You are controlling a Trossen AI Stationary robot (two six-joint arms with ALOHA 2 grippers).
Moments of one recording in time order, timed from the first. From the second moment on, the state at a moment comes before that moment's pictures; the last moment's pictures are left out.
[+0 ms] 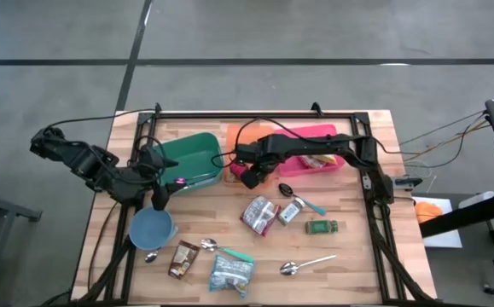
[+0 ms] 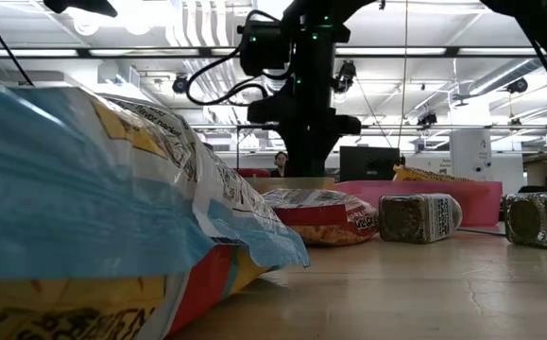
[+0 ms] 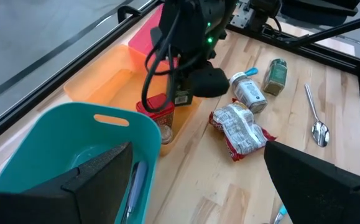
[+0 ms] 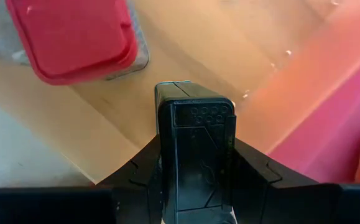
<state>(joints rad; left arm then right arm) -0.48 0.90 1.12 -1.02 -0.65 -0.71 -0.13 2.11 1.78 -1.10 0.15 0.73</state>
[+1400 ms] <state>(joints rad) -0.48 0.90 1.11 -1.01 -0.63 -0.71 -0.12 2.11 1.81 -1.10 0.13 0.63</state>
